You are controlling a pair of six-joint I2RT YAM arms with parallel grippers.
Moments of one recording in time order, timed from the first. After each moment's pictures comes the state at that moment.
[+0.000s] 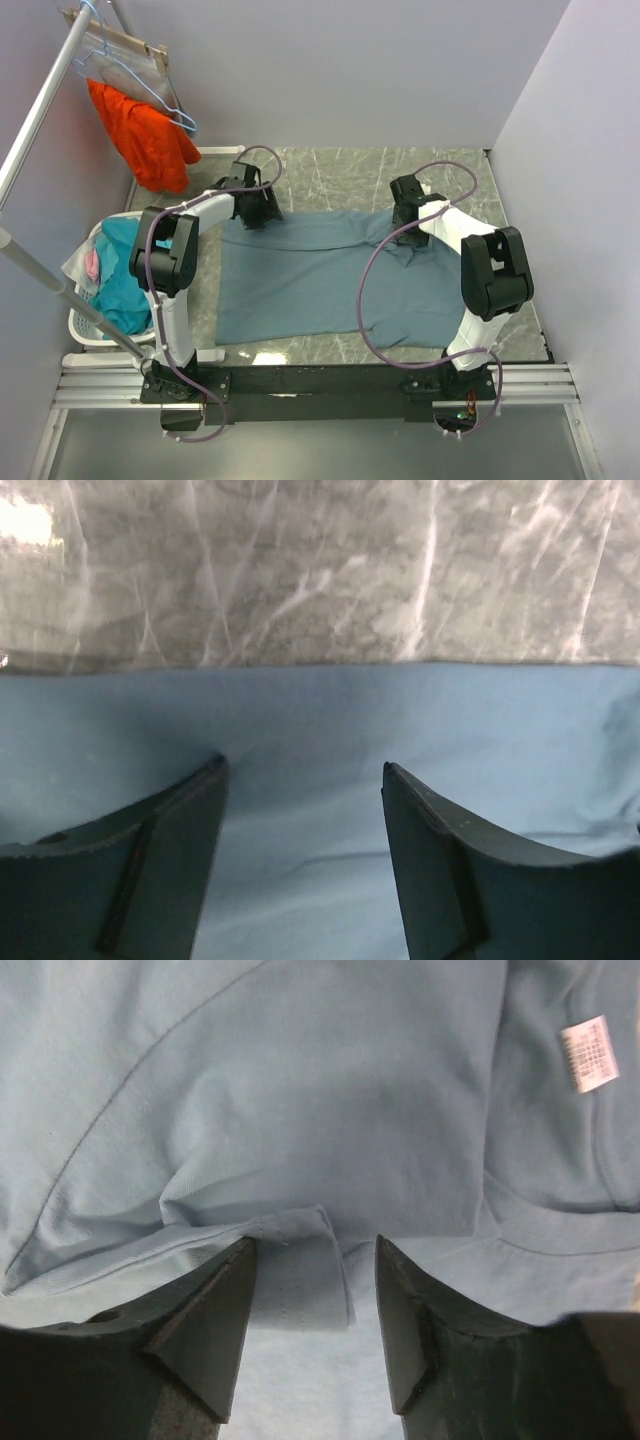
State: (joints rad) left arm -0.27 2.00 1.38 -0.30 0.15 -0.59; right arm 0.26 1.77 1.19 -0.59 0.32 0.42
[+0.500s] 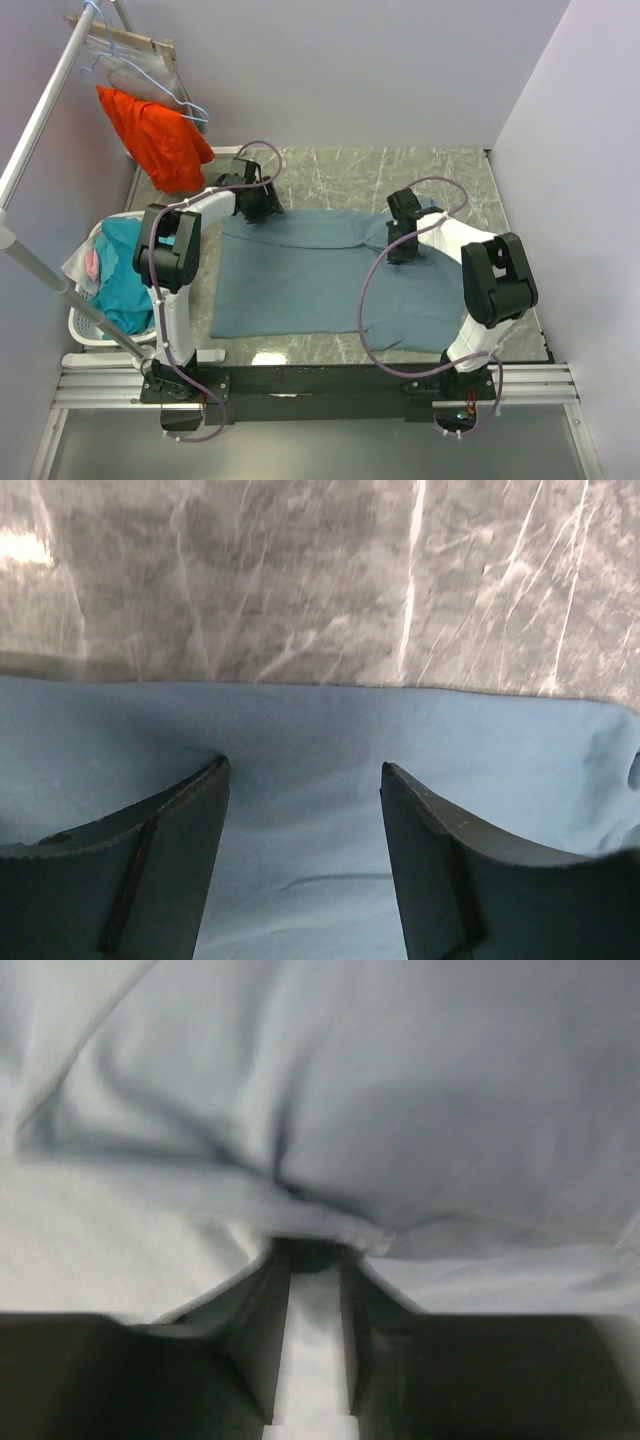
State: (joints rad) left arm -0.26 2.06 1.42 -0.25 0.15 -0.60; right arm 0.29 1.74 1.07 -0.55 0.12 0.36
